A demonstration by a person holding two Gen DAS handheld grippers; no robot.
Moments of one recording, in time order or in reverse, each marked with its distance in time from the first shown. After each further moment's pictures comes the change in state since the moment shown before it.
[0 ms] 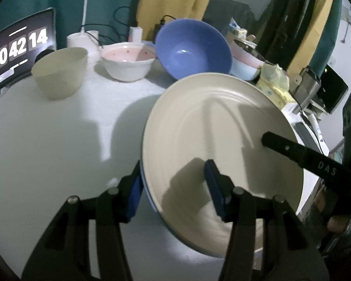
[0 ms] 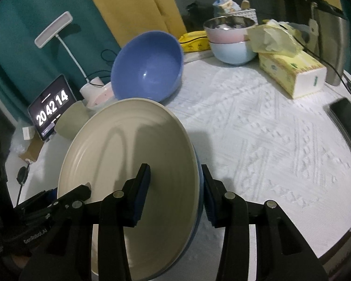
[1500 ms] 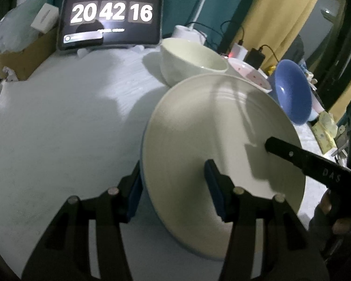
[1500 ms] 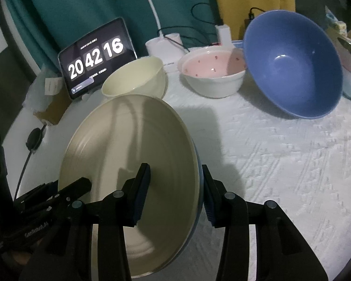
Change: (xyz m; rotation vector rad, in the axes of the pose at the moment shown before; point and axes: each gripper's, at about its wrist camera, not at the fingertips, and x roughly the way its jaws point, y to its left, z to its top) left arm -0.033 0.177 -0.010 -0.256 -0.034 0.172; right arm 0.106 0.175 0.010 -0.267 0.173 0.133
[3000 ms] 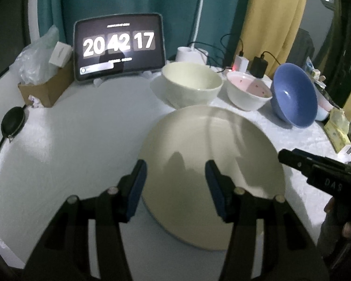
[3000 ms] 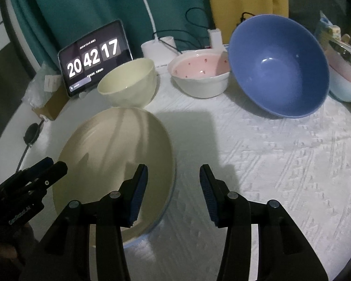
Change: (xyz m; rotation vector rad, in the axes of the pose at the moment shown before) left arm -0.036 -0.040 -0.004 0.080 -0.115 0.156; right arm -0.029 -0.021 -0.008 -0.014 -0.021 -0.022
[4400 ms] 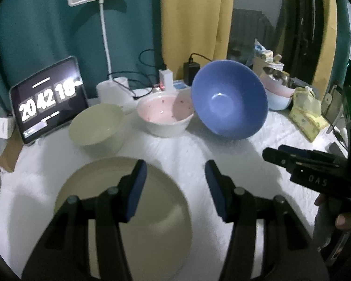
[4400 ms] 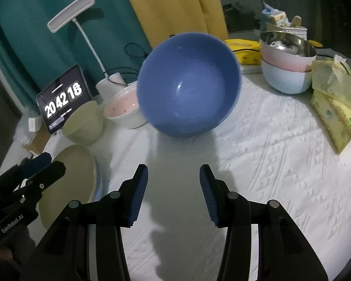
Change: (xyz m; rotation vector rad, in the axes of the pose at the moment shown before) left arm 0.012 -0.144 0.045 0.261 -0.054 -0.129; right arm -0.046 -0.119 0.006 0.146 -0.118 -0.051
